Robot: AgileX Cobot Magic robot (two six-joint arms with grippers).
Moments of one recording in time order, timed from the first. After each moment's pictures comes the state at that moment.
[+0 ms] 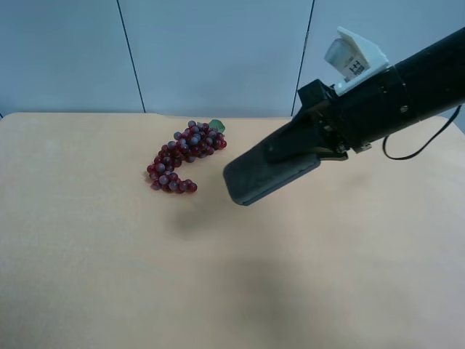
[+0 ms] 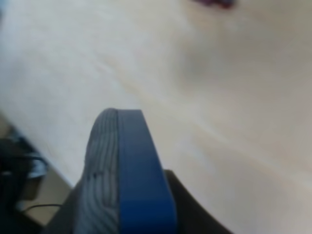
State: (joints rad) left arm -0.06 0.00 -0.51 0.05 1.06 -0.12; right arm 0.27 1.39 -0.88 0.98 0.91 -0.67
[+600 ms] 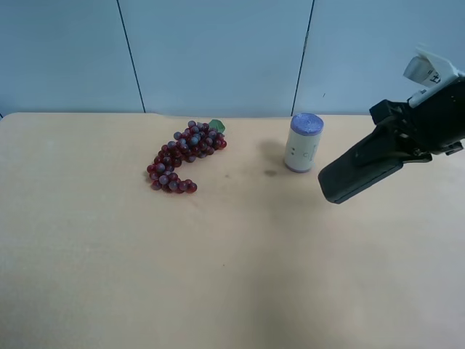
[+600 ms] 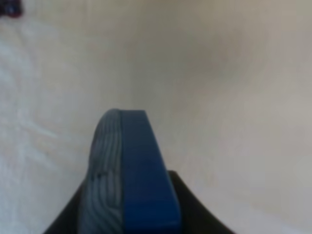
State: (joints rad) left arm -0.06 0.00 -0.51 0.05 1.06 -0.12; right arm -0.04 1.40 -0.88 0.68 0.92 -0.58
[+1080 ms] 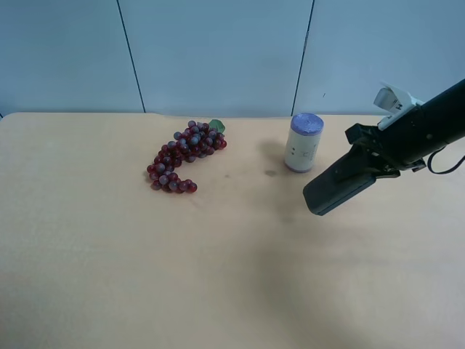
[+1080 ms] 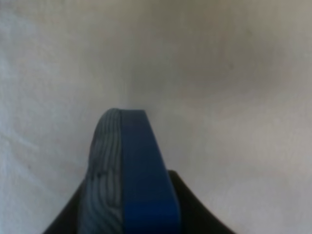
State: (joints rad) left arm -0.06 0.00 -0.51 0.05 1.06 -0.12; right arm -0.04 1.61 -0.88 0.79 0.85 -0.73
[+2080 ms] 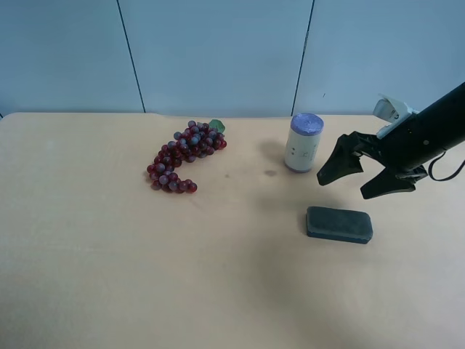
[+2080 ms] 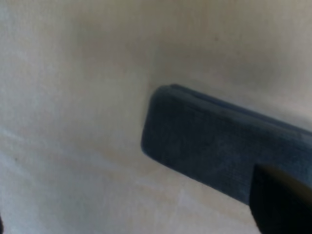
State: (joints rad) left arm -0.06 0.00 -0.51 0.05 1.06 -0.12; right arm -0.04 1.63 -0.88 0.74 0.86 -0.65
